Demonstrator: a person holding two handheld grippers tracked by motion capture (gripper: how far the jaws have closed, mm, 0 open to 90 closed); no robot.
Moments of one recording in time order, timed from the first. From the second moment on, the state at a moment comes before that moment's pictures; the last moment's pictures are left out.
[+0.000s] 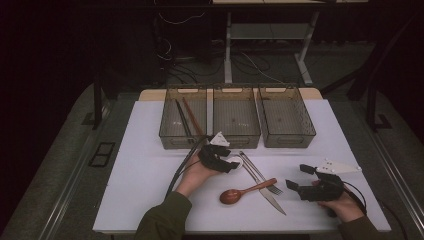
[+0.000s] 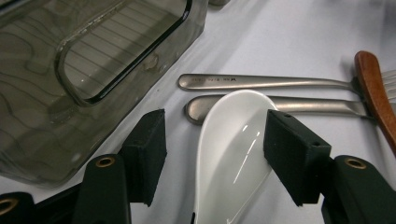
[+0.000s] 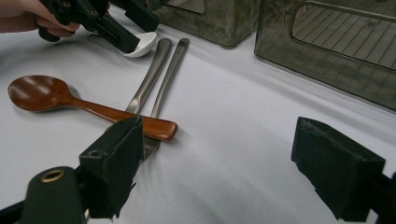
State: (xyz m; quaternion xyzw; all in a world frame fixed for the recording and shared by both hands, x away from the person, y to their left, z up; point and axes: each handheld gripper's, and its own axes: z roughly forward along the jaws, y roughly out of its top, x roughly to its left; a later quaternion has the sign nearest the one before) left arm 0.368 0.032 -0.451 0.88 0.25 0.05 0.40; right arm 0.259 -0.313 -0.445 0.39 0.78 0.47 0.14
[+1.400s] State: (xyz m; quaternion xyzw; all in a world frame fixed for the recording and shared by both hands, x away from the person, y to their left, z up) left arm 0.352 0.032 -0.440 0.91 0.15 0.07 0.39; right arm 0.258 -0.314 -0.444 0.39 0.78 0.47 0.15
